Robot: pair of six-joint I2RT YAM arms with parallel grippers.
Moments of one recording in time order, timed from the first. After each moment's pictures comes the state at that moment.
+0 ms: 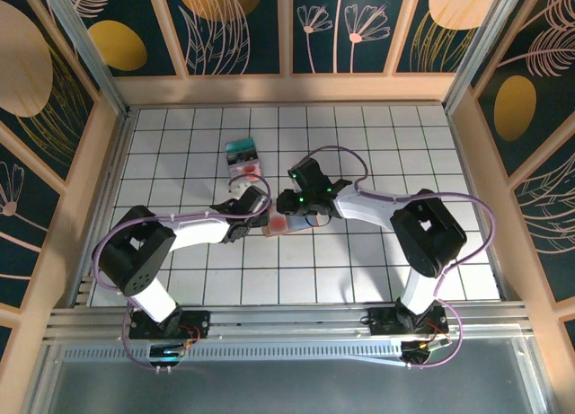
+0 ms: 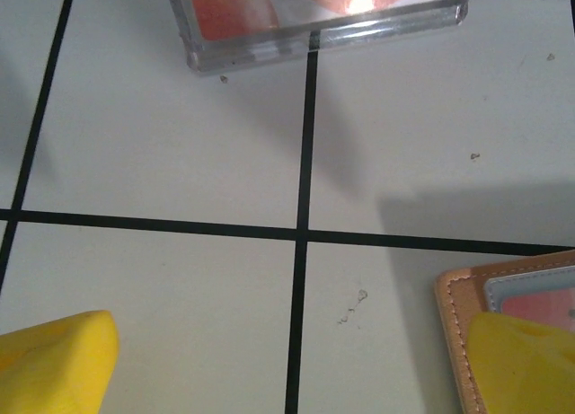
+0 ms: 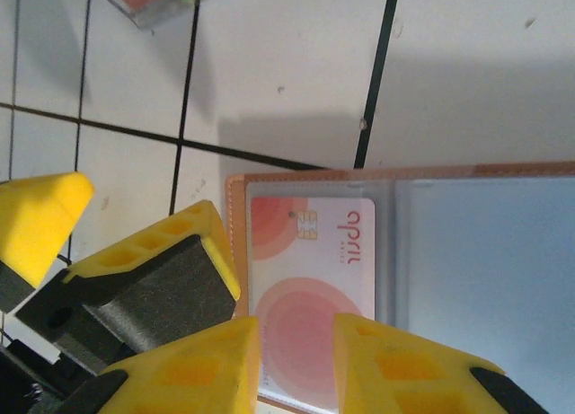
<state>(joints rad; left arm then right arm) -0.72 1.66 0.77 -0.15 -0.46 -0.69 0.76 1.77 1.07 -0.21 -0.23 0.67</state>
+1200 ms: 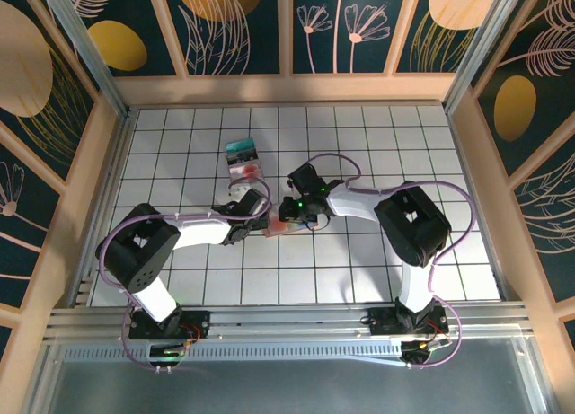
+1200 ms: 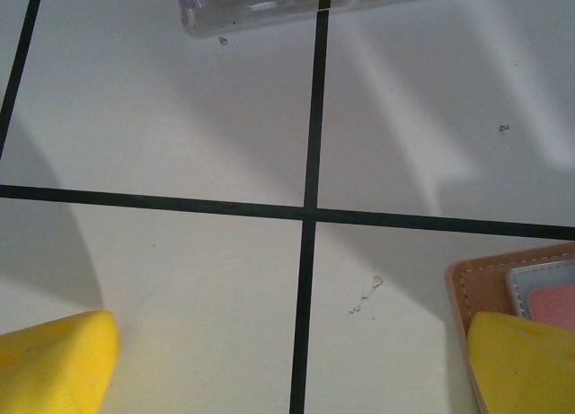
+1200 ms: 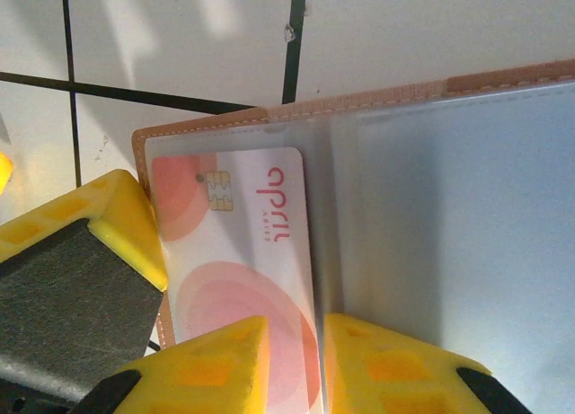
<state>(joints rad) -0.72 1.69 0.75 -0.13 -0.45 -0.71 0.73 1.88 1.09 -0.26 -0.31 0.68</state>
